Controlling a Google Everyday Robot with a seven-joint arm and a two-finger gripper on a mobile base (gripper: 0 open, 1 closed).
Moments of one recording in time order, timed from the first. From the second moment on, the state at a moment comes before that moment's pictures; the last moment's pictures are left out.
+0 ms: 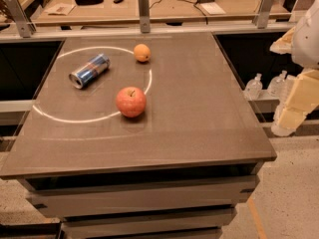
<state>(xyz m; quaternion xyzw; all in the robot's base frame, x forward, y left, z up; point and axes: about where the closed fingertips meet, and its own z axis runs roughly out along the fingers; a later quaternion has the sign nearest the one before) 0.438 -0.217 0.976 -0.60 0.78 -0.03 0.16</state>
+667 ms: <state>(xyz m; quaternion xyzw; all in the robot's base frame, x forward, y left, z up) 0.439 -0.212 0.982 -0.62 0.77 -0.04 0.17</state>
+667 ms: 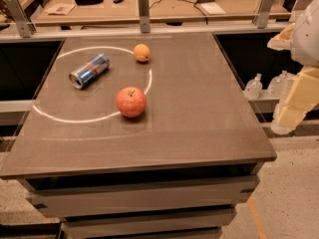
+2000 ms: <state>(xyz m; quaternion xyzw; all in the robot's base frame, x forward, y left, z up) 0.484 -0.119 0.999 -0.80 0.54 -0.04 0.26</state>
